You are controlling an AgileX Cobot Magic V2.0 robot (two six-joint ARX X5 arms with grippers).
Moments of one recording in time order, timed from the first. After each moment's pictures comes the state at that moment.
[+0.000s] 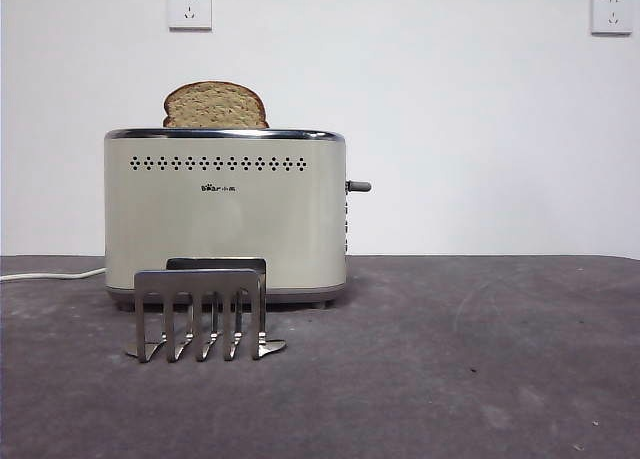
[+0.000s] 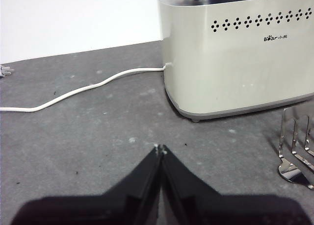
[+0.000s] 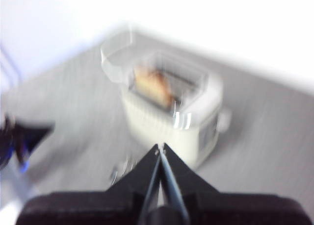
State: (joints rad) left arm 0.02 0.00 0.02 -0.18 0.13 0.10; right arm 0.25 0.97 1.53 -0.91 -0.49 -0.16
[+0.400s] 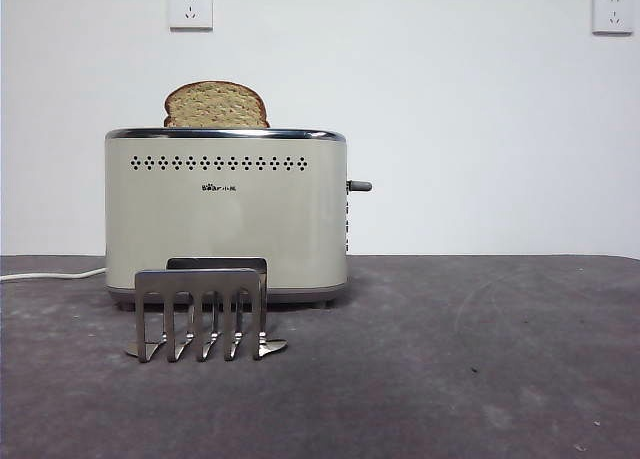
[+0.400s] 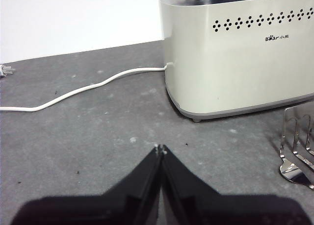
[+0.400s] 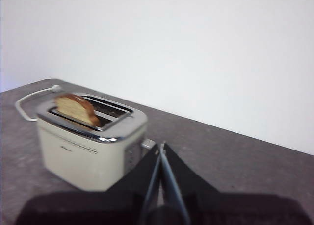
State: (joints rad) left arm 0.02 0.00 0.02 -0.18 0.13 0.10; right arm 0.10 0.49 0.80 -0.34 -0.37 -0.15
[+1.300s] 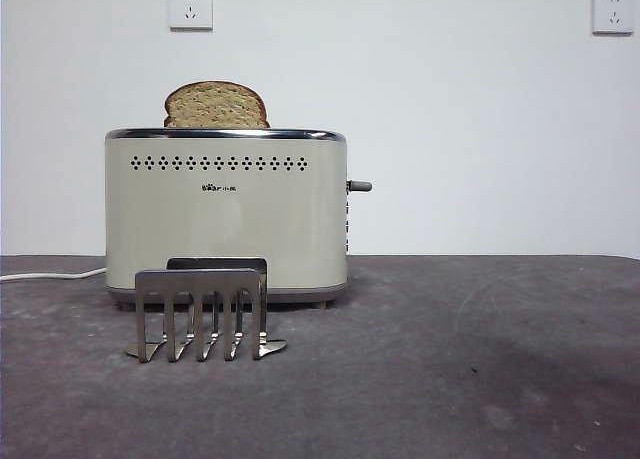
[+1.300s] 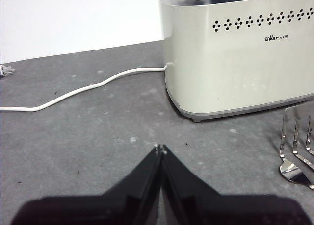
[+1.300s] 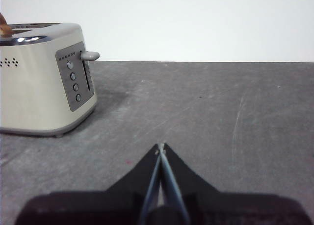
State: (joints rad) left arm 0.02 0.00 0.02 -0.18 0.13 0.10; right arm 0.09 0.01 0.02 -0.09 -0.15 0.00
